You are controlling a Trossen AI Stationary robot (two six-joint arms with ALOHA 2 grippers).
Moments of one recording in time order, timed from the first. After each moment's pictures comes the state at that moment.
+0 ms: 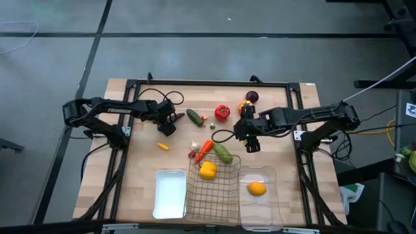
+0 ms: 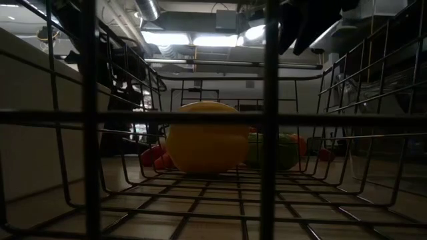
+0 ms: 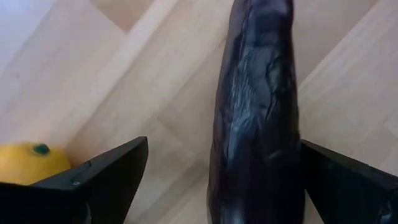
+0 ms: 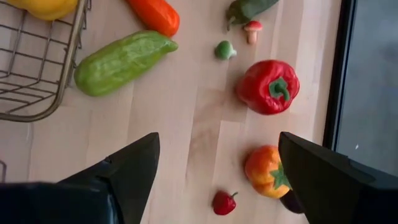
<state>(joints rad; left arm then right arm) 0.45 1.38 0.58 -0.47 -0.18 -0.26 0.14 1.51 1.45 -1.10 0.32 -0.14</state>
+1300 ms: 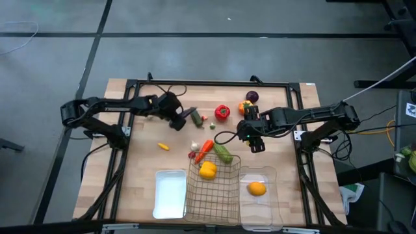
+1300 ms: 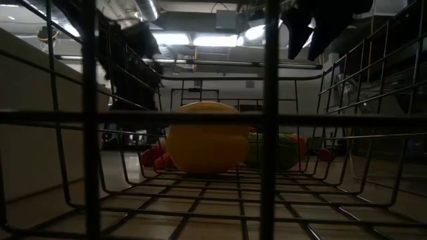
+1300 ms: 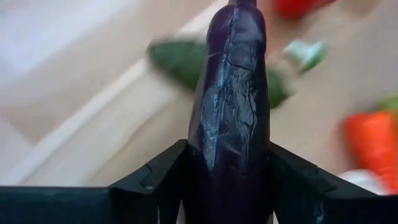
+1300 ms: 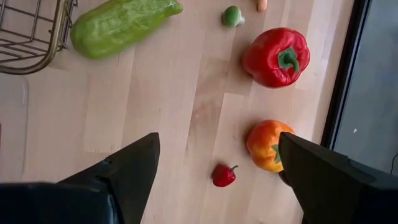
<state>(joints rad) 0.45 1.34 0.70 -0.30 0.05 -0.42 0.14 1.51 1.44 -1.22 0.32 -0.14</state>
